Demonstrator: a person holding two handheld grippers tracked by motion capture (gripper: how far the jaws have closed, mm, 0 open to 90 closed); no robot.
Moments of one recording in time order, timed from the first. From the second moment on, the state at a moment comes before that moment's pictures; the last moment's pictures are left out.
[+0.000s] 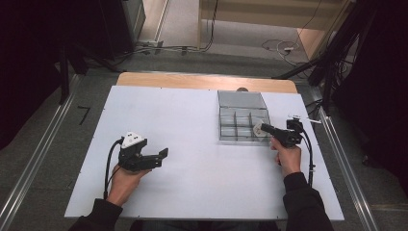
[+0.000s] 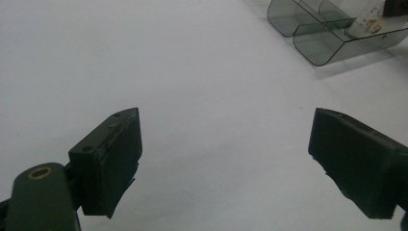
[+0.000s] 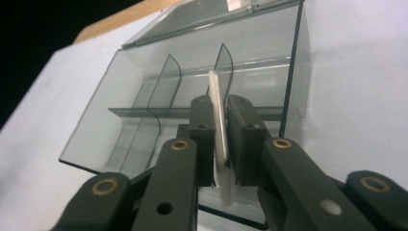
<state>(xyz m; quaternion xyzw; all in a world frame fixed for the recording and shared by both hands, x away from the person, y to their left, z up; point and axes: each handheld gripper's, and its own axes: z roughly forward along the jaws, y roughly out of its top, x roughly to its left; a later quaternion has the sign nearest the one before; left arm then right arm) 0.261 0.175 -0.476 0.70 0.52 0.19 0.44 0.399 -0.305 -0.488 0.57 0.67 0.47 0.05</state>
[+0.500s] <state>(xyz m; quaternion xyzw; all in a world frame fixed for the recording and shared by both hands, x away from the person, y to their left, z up) 0.261 0.174 -0.479 0.70 0.52 0.19 0.44 0.382 -0.311 -0.466 0.55 0.68 0.47 0.11</state>
